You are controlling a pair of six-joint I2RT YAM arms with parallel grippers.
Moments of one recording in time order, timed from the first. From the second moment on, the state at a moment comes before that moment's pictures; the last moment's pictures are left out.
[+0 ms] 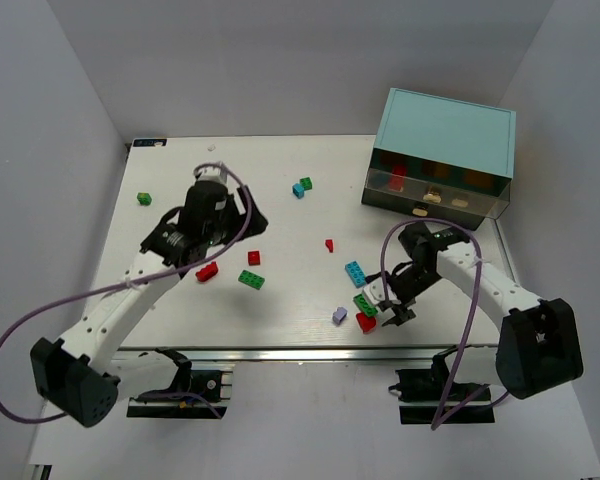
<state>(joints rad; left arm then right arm) -0.51 1.17 1.12 -0.54 -0.10 -0.64 0.36 1.30 0.87 -1.21 -0.83 -1.90</state>
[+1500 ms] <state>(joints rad) -0.51 0.83 0.87 -0.76 -0.29 -0.86 0.66 1.49 0.79 -0.87 -0.64 -1.50</state>
